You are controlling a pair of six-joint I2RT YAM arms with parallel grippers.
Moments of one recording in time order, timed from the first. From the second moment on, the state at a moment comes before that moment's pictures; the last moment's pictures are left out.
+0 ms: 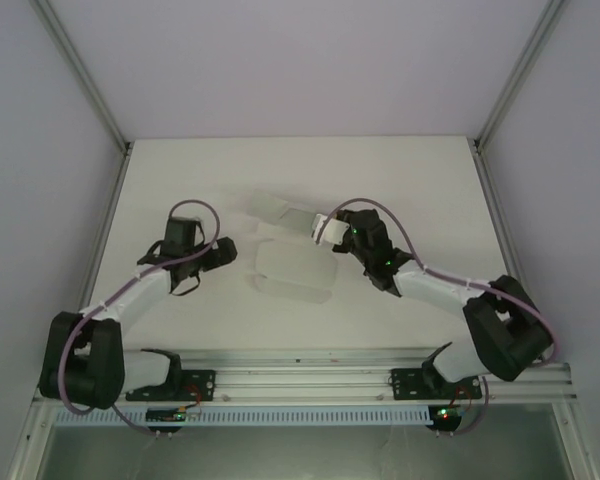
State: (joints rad) left arm -0.22 1.26 0.62 -0.25 0.11 -0.51; right arm 0.62 1.40 0.70 0.35 0.18 -0.93
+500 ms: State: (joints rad) left arm -0.24 1.50 0.62 0.27 0.38 -0.49; right arm 0.61 1.38 0.70 0.28 0.10 -0.85
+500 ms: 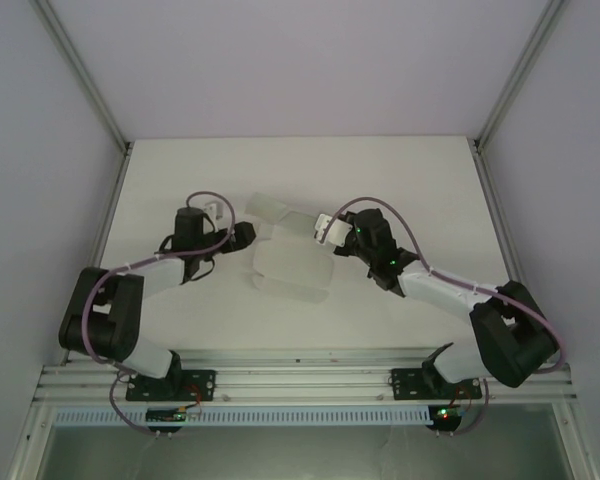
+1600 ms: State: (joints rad) left arm -0.47 1.36 0.56 0.22 0.05 -0.38; right arm 0.64 1.42 0.70 0.24 0.20 -0.87
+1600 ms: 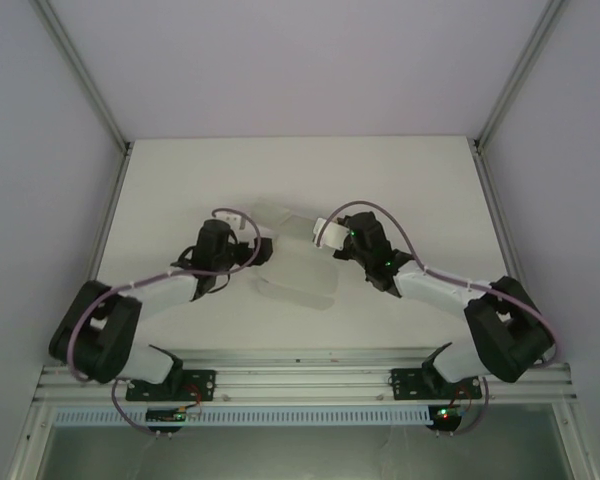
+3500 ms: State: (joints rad) left arm -0.39 1.62 0.62 0.29 0.45 -0.26; right arm 0.77 1.64 0.58 0.69 0.49 -1.24
